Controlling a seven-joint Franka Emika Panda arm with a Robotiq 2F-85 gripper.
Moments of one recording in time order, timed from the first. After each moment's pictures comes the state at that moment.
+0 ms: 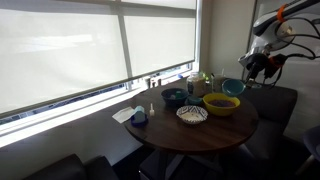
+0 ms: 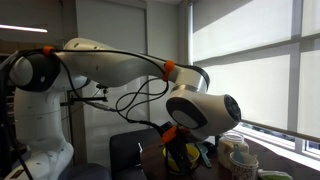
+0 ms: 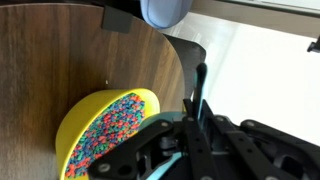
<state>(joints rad) -0.28 0.01 -0.32 -1.98 0.69 1.32 -1.00</state>
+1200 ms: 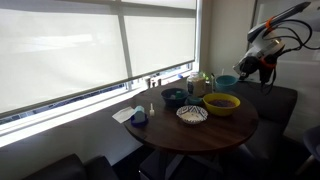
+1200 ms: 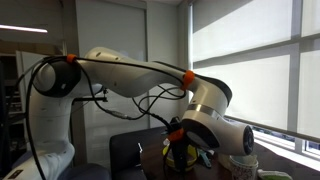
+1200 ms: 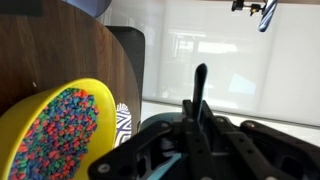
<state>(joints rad) -0.33 0.18 -0.30 -1.90 0.96 1.10 -0.81</state>
